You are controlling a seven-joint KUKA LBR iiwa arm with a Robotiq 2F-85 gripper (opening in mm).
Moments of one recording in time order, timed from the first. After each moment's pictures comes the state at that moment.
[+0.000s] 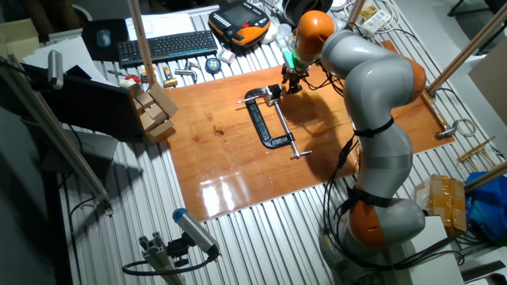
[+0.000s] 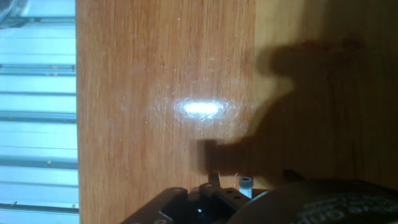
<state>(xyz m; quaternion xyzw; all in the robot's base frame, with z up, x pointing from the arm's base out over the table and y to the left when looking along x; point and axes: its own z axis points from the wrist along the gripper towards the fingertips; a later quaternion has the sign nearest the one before) 0.696 -0.024 0.066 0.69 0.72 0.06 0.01</state>
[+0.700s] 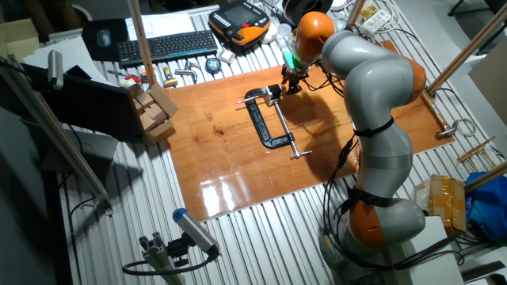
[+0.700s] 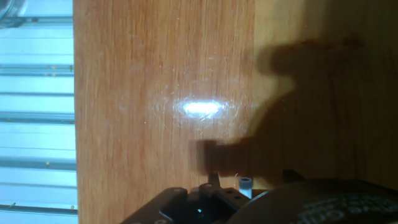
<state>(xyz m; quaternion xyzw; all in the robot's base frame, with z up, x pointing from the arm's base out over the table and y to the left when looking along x) 0.696 -0.023 0.062 0.69 0.72 0.06 0.02</state>
